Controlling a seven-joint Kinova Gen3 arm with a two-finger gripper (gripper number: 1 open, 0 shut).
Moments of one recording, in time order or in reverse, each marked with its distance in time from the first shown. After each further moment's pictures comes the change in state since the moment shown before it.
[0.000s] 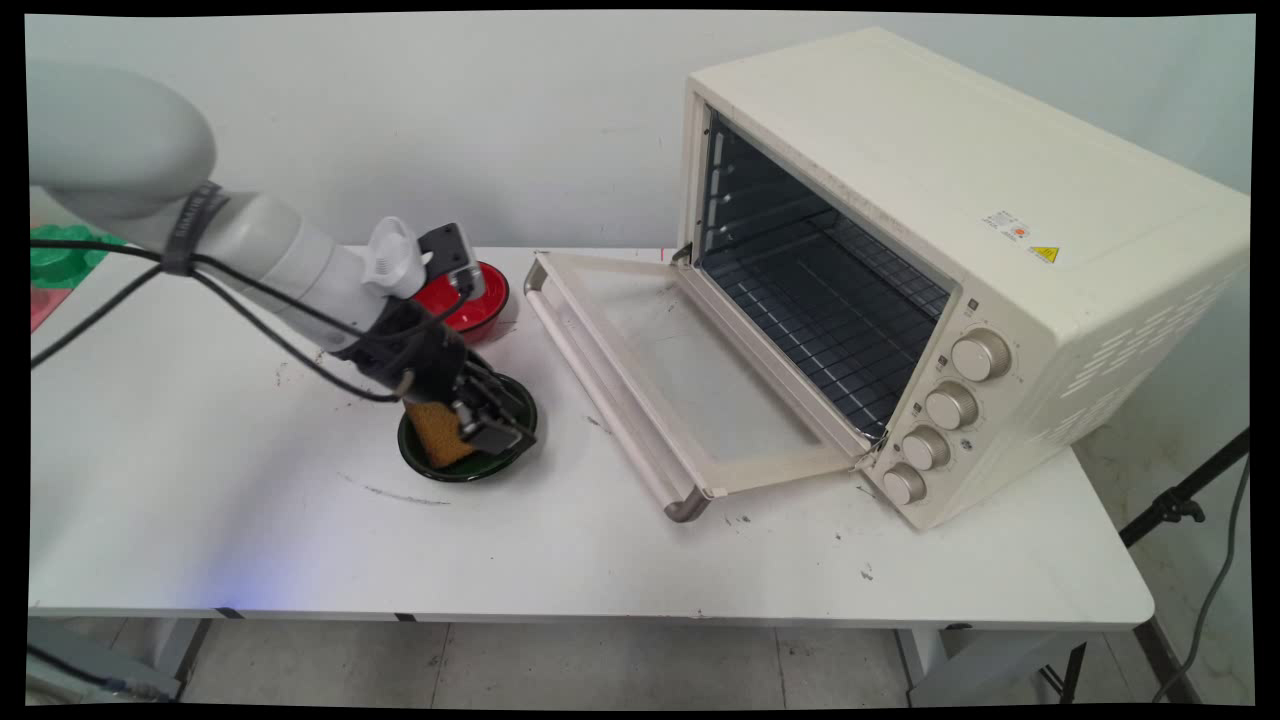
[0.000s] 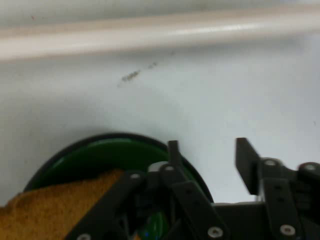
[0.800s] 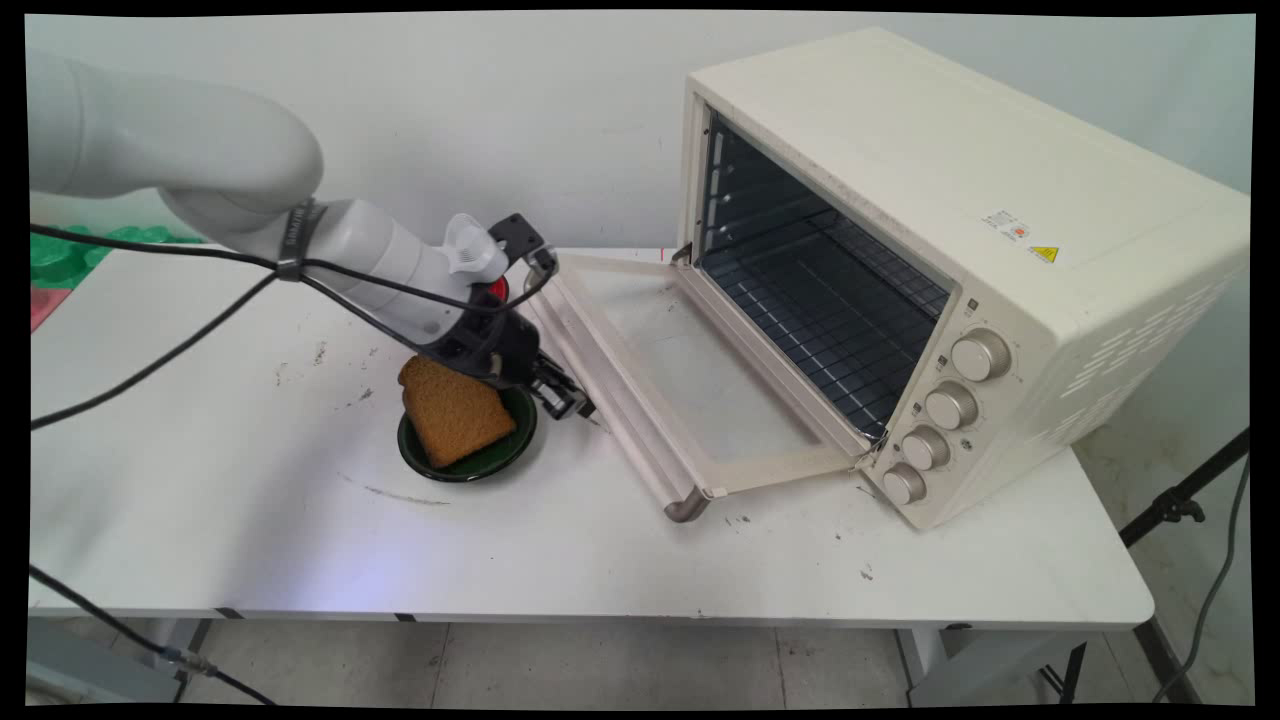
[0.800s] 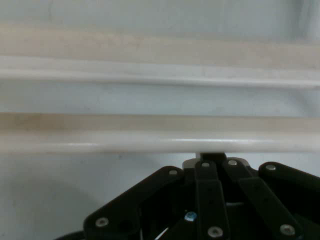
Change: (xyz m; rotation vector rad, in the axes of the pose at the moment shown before) arm 0.042 -0.004 0.047 0.007 0.068 -0.128
